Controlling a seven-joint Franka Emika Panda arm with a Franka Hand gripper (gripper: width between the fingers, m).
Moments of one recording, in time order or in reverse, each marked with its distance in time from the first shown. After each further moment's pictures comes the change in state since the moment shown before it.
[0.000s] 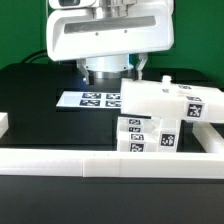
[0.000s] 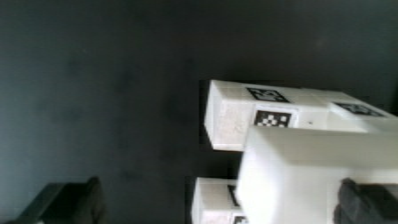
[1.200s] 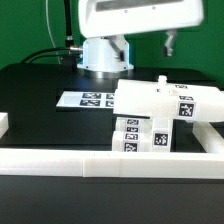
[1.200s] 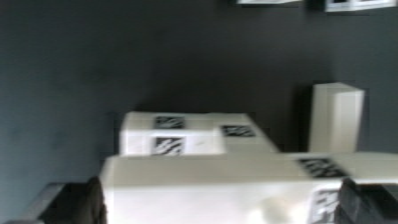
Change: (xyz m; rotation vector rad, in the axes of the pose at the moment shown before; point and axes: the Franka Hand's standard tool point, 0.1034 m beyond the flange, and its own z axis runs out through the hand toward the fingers) arm -0.023 -0.094 -0.019 0.032 -0.011 0.206
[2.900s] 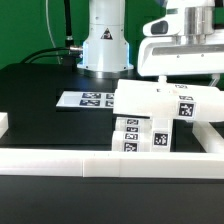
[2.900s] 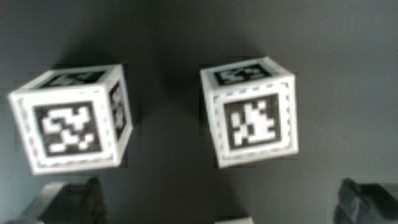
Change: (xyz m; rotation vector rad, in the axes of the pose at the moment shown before) arm -0.060 -0.061 0.088 -0.045 0.099 0.010
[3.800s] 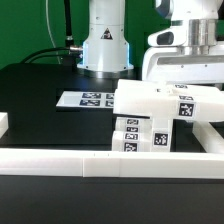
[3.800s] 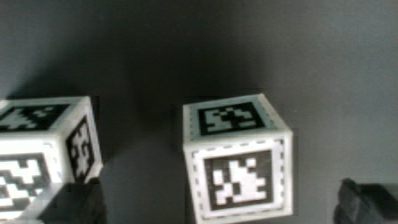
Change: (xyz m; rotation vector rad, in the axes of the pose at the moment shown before) arm -0.007 -0.006 0.018 -0.014 0.036 -0.043
